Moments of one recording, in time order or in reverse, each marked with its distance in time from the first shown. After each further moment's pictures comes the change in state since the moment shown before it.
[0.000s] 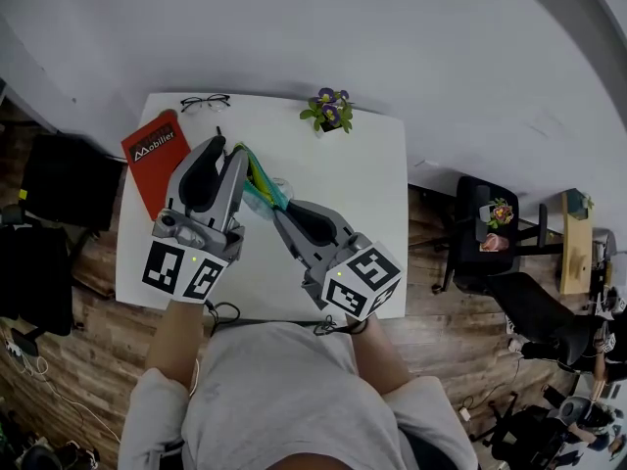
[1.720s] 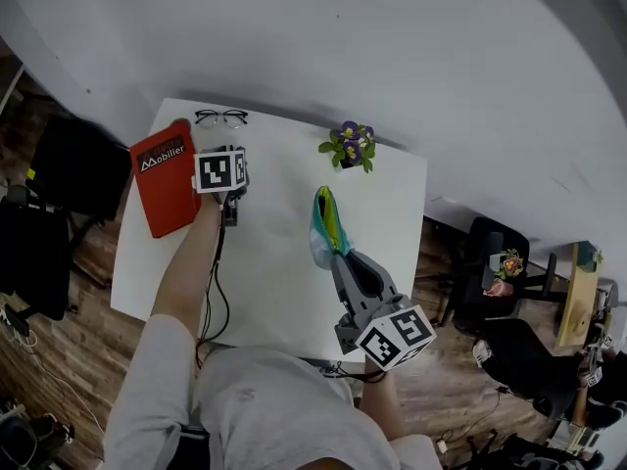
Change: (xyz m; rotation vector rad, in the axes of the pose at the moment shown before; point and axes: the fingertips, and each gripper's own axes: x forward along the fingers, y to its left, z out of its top) left arm 0.026 0.216 -0.279 -0.146 0.965 0.587; right arm -0.048 -0.094 -0.016 0.119 0.035 -0.204
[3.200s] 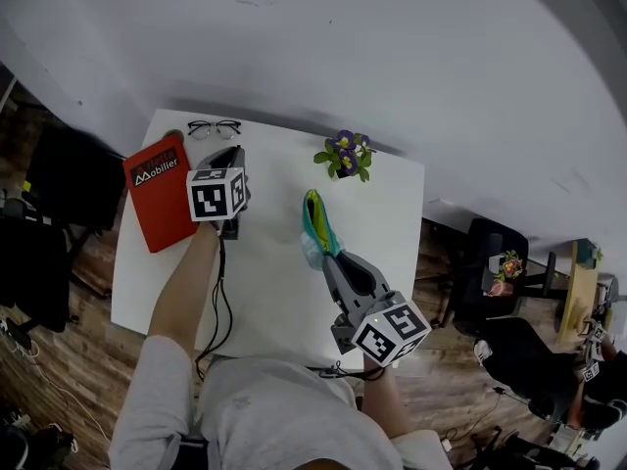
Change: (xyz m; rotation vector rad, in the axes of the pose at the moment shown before) left arm -0.022 -0.035 0.040 0.078 -0.203 -0.106; right arm 0.027 -0.011 -0.003 0.016 0.038 0.022
